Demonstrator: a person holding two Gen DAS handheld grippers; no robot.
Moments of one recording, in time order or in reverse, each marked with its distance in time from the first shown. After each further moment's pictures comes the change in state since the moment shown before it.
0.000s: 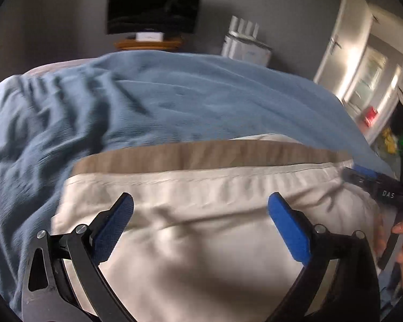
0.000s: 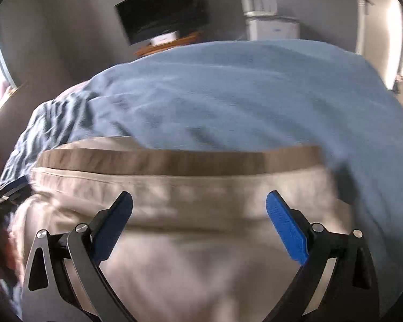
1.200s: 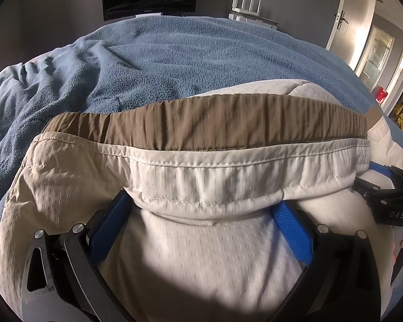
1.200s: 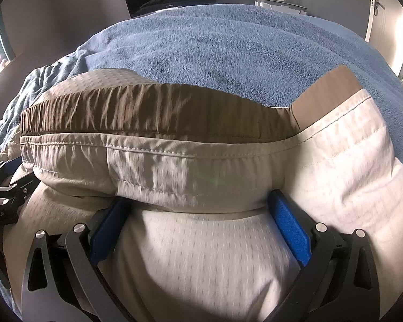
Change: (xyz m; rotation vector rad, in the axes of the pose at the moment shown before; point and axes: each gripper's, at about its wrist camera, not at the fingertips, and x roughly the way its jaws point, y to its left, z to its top) left arm 0.040 -0.007 -0.059 0.033 0.072 0.067; right arm 0.041 0.012 -0.062 -0.054 0.070 -0.078
